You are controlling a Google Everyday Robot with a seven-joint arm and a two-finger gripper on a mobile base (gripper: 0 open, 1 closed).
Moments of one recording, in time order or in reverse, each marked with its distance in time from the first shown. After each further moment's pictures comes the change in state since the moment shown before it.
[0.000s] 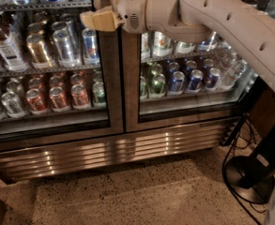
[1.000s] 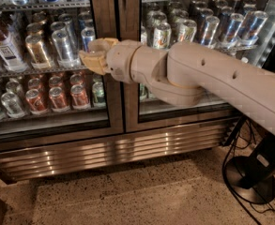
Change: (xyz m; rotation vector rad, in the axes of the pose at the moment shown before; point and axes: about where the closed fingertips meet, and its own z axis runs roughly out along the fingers) arm 0.059 0.075 -0.002 0.236 0.016 -0.056
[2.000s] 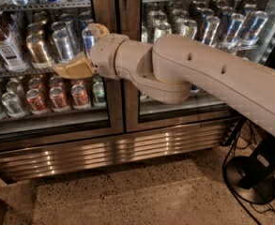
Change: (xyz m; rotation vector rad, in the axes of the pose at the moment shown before) arm -0.025 0.020 0.018 0.009 0.005 -0.107
